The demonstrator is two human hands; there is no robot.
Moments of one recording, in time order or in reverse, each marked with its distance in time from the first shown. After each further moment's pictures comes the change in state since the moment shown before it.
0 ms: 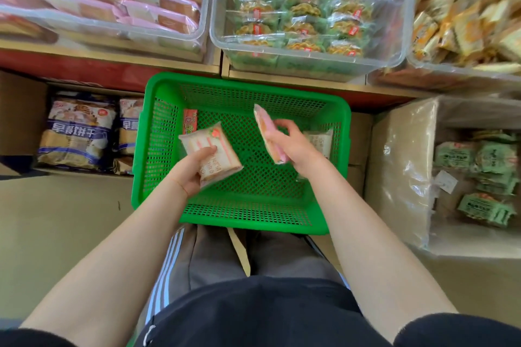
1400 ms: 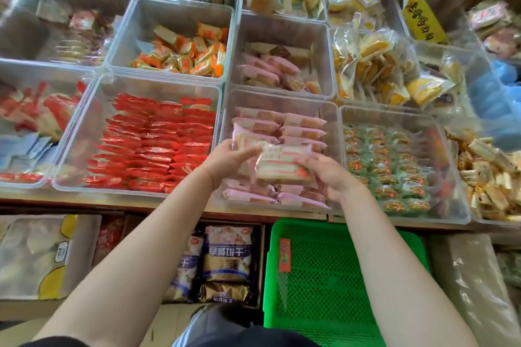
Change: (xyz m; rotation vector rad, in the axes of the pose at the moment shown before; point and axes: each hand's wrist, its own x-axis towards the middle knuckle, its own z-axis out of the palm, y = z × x) left_hand -0.104 0.407 -0.038 0.823 -0.198 0.608; right_hand 0.023 -0.303 0.190 0.188 0.107 -0.218
